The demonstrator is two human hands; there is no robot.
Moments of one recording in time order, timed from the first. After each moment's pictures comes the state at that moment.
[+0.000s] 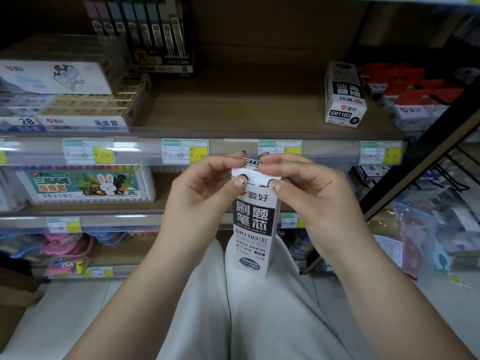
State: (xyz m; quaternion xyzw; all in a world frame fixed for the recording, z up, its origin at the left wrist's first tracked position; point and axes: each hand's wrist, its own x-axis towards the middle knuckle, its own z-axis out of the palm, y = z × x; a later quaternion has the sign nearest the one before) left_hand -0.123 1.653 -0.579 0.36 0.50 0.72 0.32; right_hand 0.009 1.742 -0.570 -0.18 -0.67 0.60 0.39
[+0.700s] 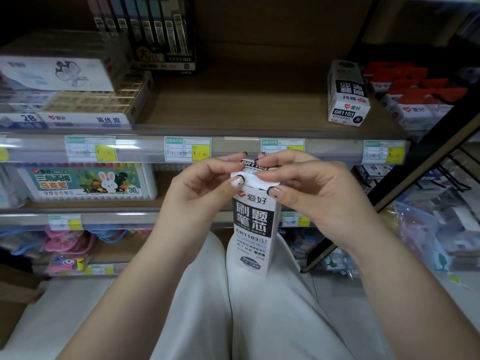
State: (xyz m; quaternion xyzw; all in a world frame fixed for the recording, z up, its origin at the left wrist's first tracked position) left_hand -0.134 1.650 -0.583 0.36 0.46 0.72 0.37; right_hand 0.014 1.751 -0.558 -0.15 -0.73 0.60 0.30
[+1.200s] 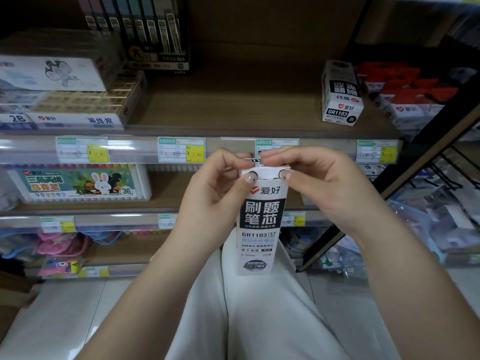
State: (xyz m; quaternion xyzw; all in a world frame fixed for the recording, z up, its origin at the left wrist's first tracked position) left_hand -0.110 1.662 -0.576 0.42 0.51 0.69 0.30; right_hand 0.021 1.764 -0.543 -0.22 -0.76 0.54 0.28
